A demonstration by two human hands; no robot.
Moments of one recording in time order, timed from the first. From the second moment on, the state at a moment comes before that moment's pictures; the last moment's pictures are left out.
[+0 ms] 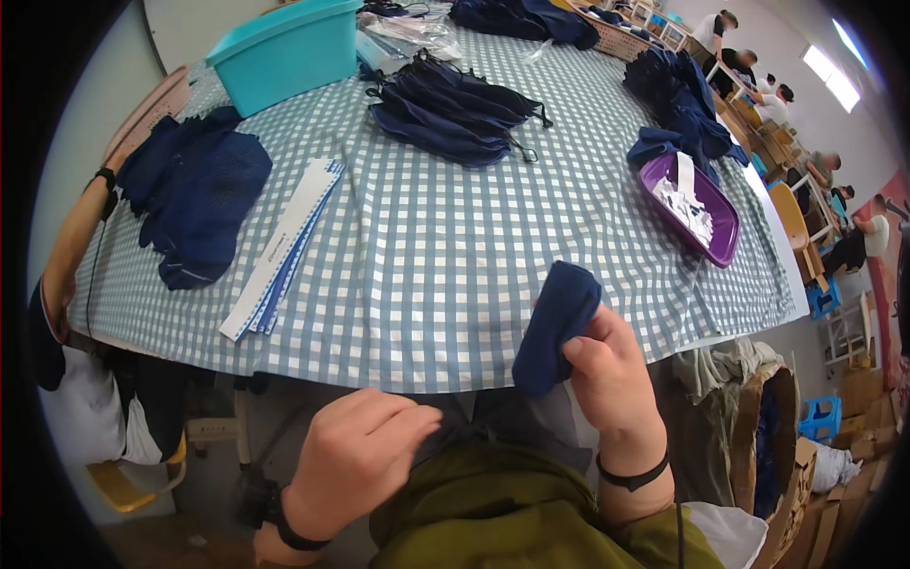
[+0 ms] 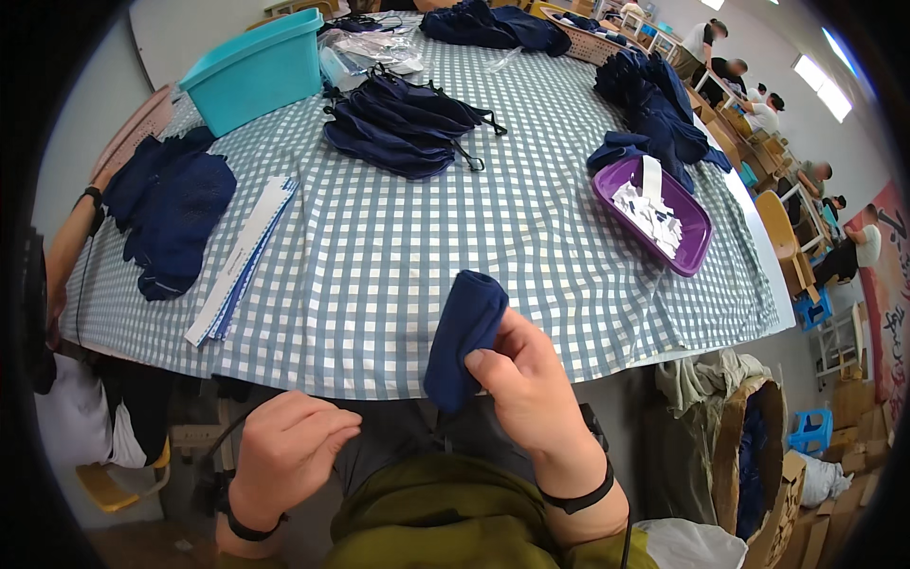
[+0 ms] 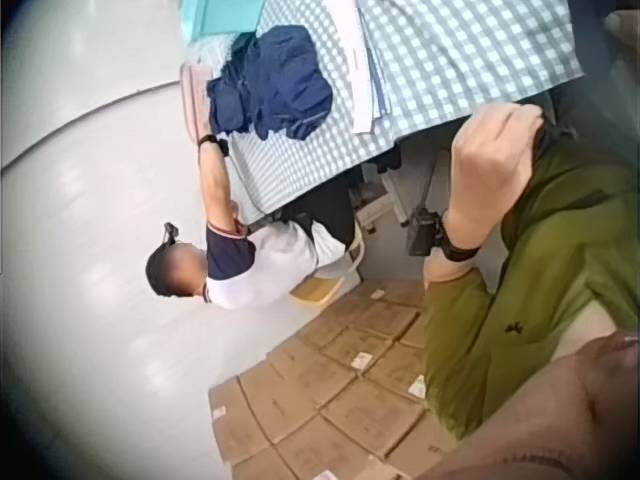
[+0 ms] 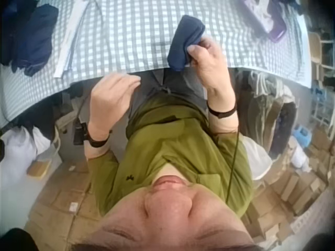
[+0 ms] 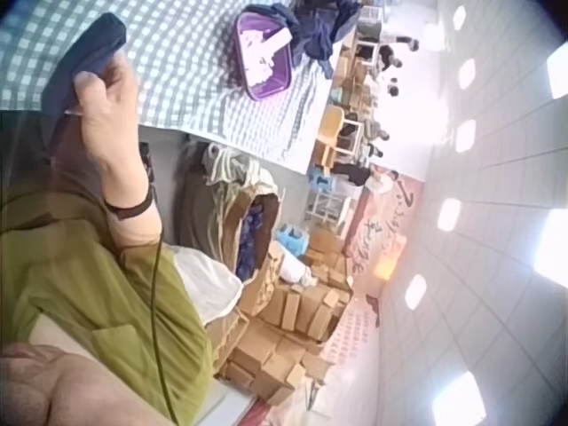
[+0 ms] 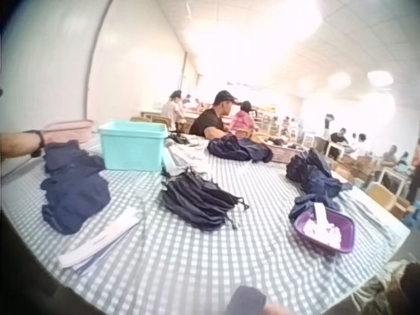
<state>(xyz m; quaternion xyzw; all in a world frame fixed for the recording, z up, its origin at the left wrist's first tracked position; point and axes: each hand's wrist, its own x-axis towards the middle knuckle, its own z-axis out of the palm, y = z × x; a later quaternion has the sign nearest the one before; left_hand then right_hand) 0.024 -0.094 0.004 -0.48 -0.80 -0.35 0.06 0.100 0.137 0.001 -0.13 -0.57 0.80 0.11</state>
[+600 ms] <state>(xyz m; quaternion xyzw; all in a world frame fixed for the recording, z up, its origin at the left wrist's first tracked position) 0.053 -0.016 -0.038 -0.41 -0.67 -0.59 0.22 0.134 0.086 -0.009 -0.17 -0.30 0.93 0.10</state>
